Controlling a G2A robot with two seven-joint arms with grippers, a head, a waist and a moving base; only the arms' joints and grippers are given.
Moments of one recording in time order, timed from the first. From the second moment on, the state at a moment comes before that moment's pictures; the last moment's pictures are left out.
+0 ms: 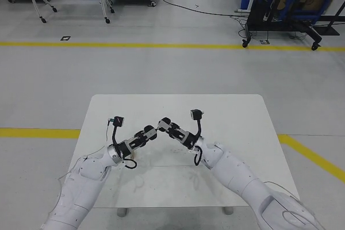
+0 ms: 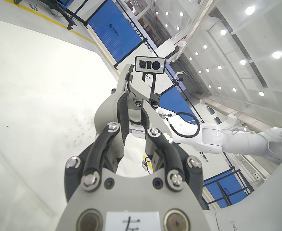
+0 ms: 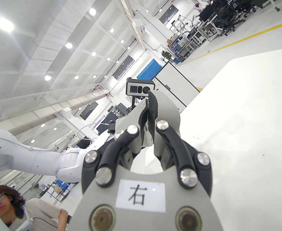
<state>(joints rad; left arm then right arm) 1.25 -1.16 -1.19 -1.28 -0.09 -0.75 -0.64 -0.90 -1.43 0.67 -0.75 0.02 -1.01 0.09</state>
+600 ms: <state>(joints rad) 1.24 -1.15 -1.18 -1.27 -0.09 -0.75 -0.64 -0.93 -1.43 0.73 -0.78 0.03 -1.01 0.15</state>
